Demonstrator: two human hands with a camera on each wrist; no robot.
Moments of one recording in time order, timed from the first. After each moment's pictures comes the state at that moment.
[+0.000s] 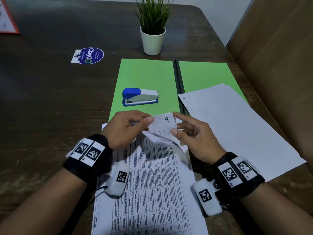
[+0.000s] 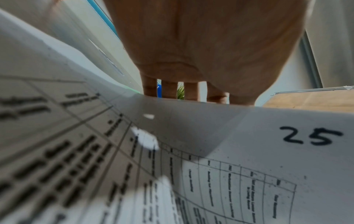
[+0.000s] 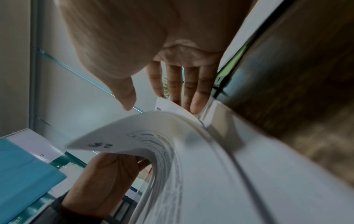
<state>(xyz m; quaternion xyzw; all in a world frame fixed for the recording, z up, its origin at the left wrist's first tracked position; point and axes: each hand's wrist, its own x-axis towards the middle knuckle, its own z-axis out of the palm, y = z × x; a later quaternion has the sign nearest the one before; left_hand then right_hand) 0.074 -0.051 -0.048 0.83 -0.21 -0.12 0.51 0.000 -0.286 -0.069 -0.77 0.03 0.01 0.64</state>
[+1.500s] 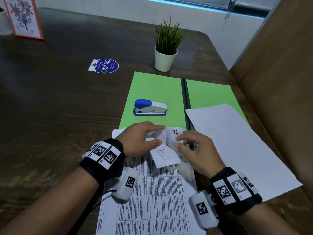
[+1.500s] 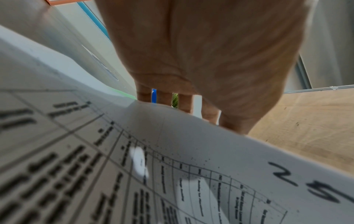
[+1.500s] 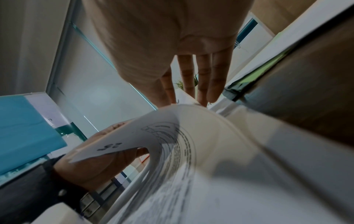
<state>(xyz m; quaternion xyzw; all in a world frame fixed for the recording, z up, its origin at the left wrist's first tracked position) 0.074 -0.048 -0.049 0.87 -0.26 -0.15 0.40 -0.004 -0.272 -0.053 -0.89 0.01 -0.07 0.44</state>
